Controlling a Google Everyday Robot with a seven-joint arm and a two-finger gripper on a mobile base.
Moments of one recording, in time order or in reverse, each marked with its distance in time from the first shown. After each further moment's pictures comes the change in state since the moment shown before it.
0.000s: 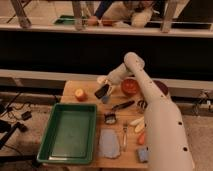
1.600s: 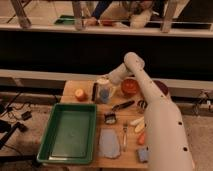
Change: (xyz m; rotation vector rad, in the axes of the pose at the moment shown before) arm 0.000 0.000 0.000 -0.001 0.000 0.000
